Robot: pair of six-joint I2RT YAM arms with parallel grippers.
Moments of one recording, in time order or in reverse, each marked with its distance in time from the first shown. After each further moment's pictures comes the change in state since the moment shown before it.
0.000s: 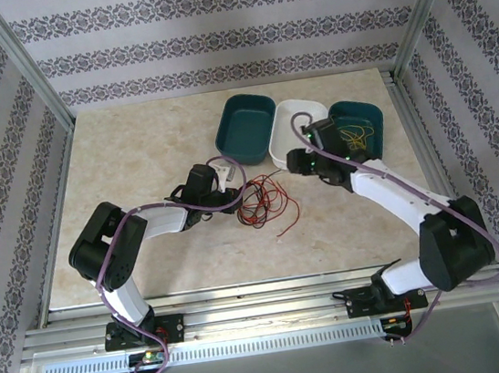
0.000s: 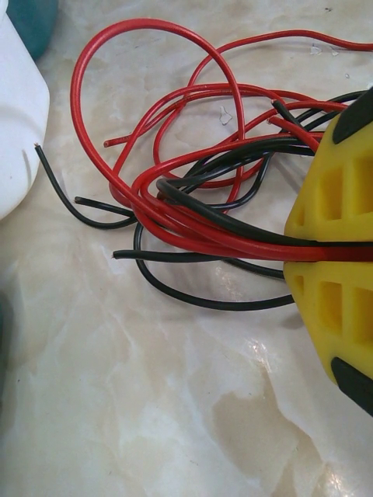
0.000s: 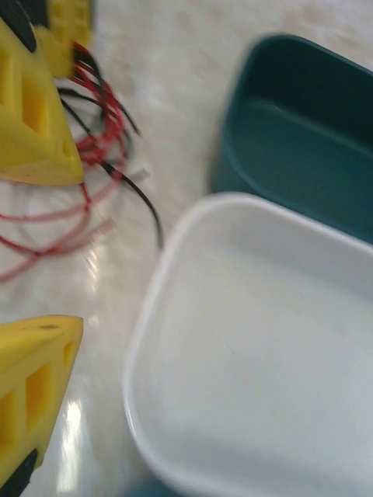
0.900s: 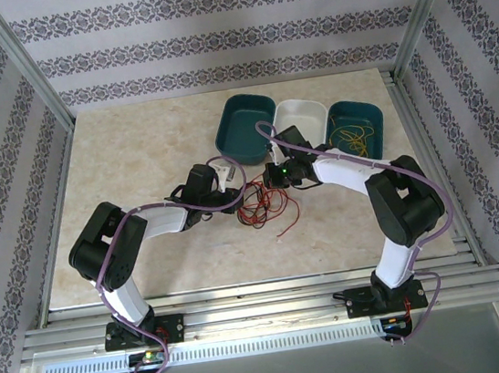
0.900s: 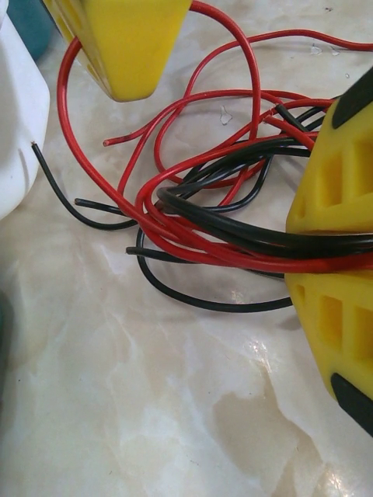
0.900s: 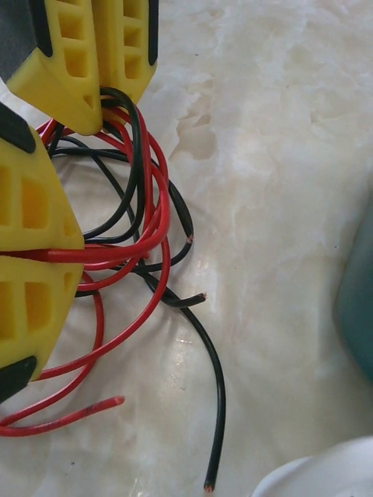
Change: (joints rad) left arm 0.000 0.000 0.000 0.000 0.000 0.000; right arm 0.058 0.340 0.138 0.029 -0.261 0.032
